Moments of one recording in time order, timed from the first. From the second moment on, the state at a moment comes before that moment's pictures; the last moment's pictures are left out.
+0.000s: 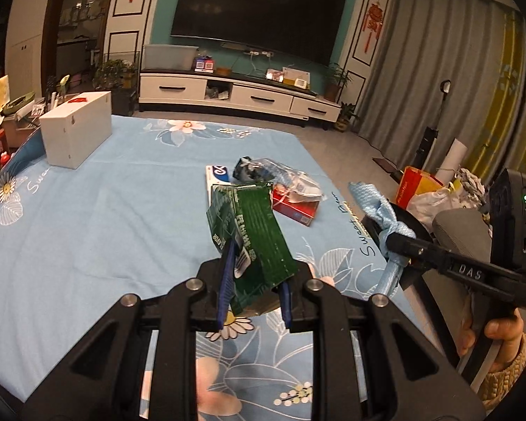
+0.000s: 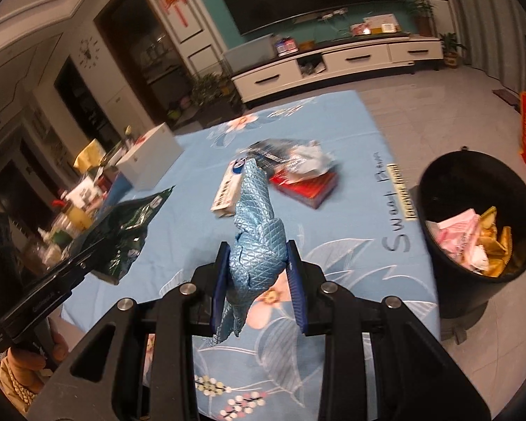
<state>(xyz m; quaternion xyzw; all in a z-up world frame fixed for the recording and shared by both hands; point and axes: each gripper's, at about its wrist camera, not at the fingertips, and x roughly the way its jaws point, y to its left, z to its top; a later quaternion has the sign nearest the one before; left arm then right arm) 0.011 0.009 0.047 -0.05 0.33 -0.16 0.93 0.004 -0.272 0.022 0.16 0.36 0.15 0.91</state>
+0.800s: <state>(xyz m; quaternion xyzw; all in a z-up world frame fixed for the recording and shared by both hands) 0.036 -0.116 0.052 0.01 0.33 -0.28 0.90 -0.019 -0.386 0.012 0.23 0.33 0.03 0.92</state>
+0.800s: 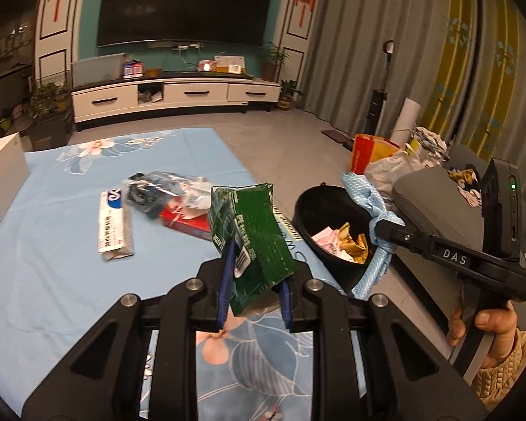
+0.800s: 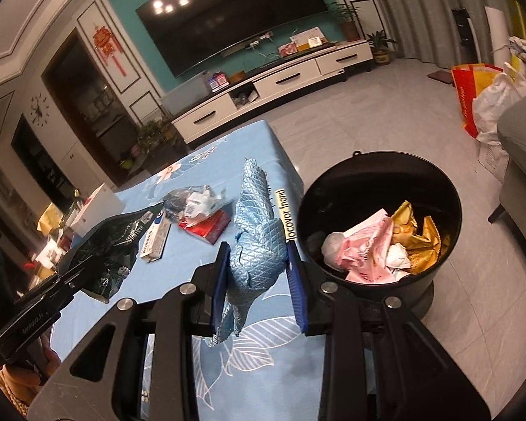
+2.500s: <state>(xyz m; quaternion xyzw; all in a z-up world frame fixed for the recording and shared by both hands) 0.103 -0.286 0.000 0.10 0.37 -0.37 0.85 -0.002 -0.483 -0.038 0.32 0.31 -0.06 0.89</state>
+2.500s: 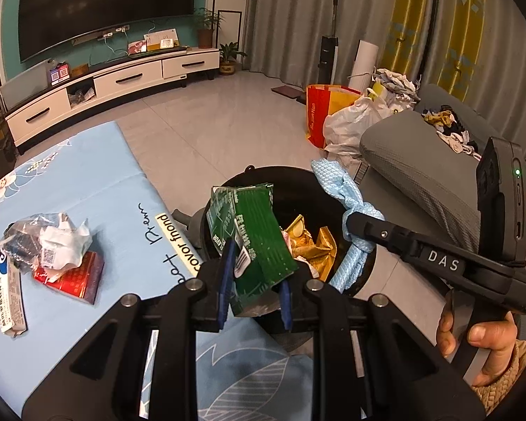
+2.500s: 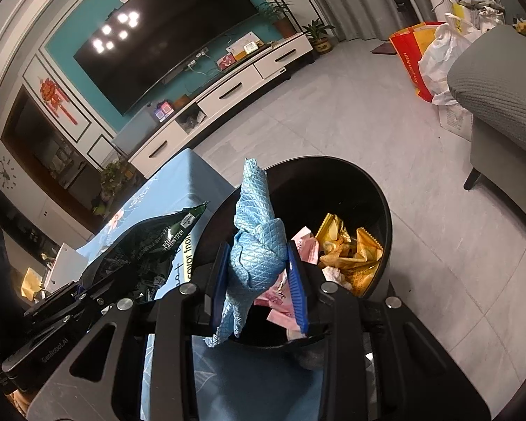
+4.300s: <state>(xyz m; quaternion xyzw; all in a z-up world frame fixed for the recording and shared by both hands) 0.132 -0.339 -0.043 0.13 0.42 -0.37 0.82 0.038 -0.484 -0.067 0.26 0.37 -0.10 0.88</state>
